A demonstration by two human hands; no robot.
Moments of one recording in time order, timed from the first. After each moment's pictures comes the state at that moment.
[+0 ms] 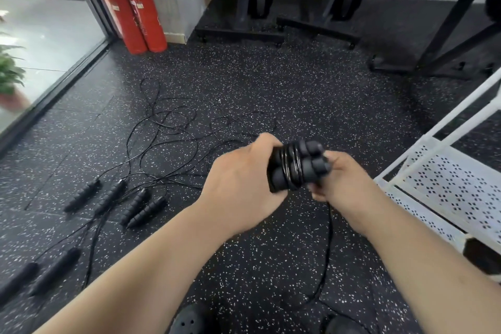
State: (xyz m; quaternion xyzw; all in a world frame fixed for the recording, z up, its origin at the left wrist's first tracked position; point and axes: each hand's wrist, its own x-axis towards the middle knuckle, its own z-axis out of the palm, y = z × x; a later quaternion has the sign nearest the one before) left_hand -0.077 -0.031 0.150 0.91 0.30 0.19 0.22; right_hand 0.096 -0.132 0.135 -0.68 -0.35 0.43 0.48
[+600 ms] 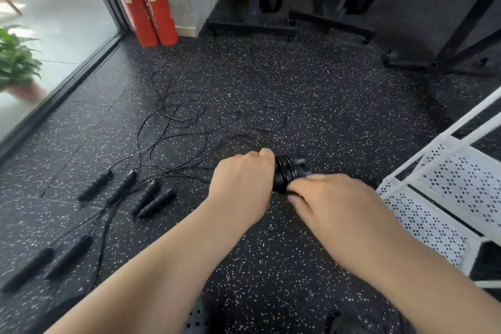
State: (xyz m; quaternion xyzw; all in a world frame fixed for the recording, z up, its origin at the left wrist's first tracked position) left_hand -0.073 -0.021 0.115 0.93 0.37 0.01 0.00; right_hand 0.040 -0.156 0.177 -0.77 -0.64 0.06 0.04
